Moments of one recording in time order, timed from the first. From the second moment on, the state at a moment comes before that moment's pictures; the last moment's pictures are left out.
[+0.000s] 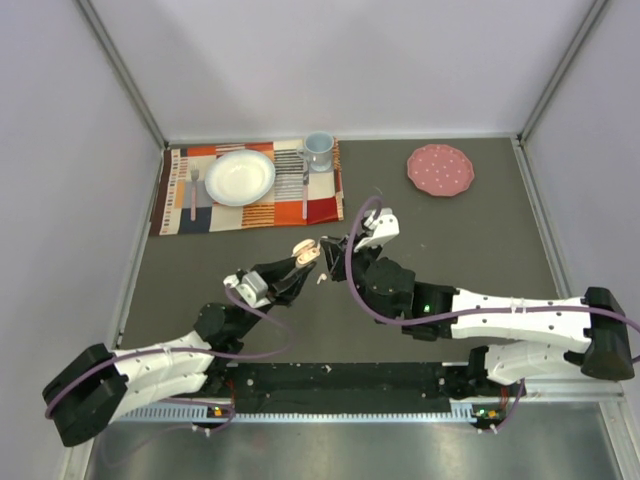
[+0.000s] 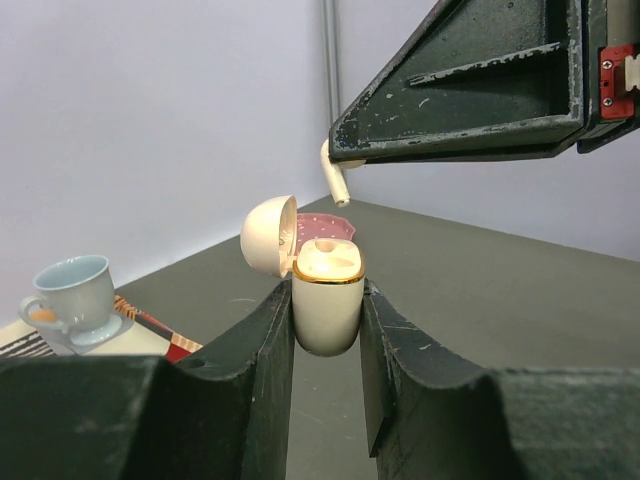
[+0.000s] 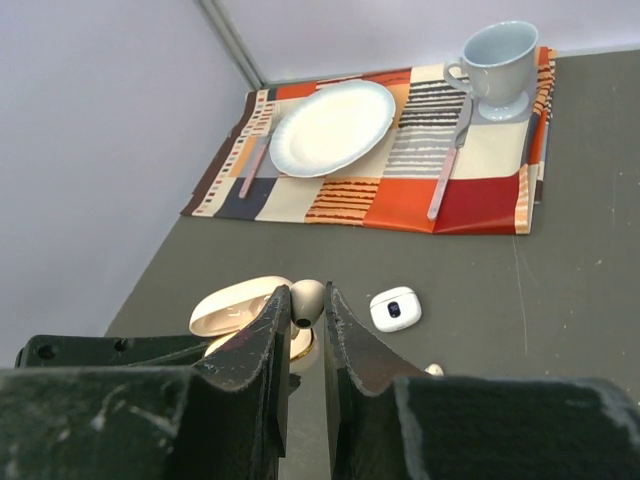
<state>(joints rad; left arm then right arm) -0.88 0.87 0.05 1.28 0.01 0.06 1.34 1.20 0.92 0.22 0.87 0.45</state>
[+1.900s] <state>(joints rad) -0.88 0.83 0.05 1.26 -0.02 0.00 1.38 1.31 0.94 0.32 0.92 0.34</state>
